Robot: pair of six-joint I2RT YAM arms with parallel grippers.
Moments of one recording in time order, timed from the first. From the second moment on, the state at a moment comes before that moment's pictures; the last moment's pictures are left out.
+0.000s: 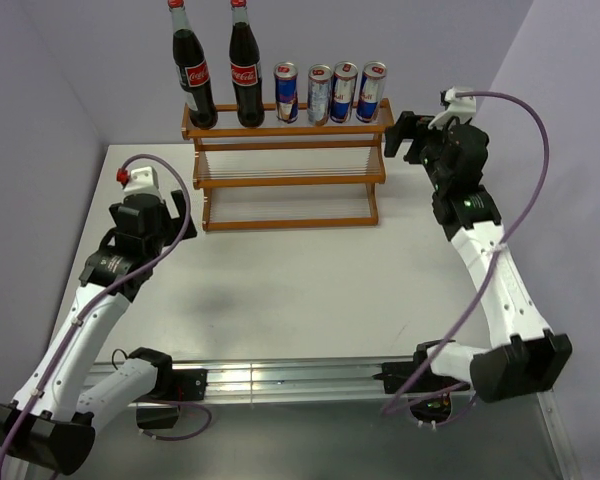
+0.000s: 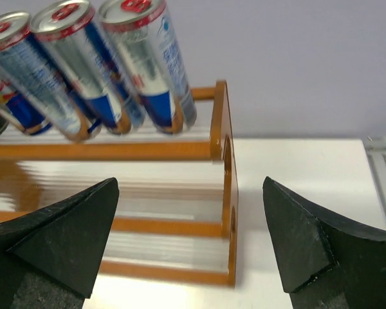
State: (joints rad) left arm -0.33 0.92 0.98 -0.58 -0.39 -0.34; right arm 0.11 1.25 1.28 -0.06 -0.04 0.18
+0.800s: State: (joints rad) left arm -0.23 0.68 0.93 -0.52 -0.37 -0.34; right arm 0.33 0.45 1.04 -0.67 0.28 0.21
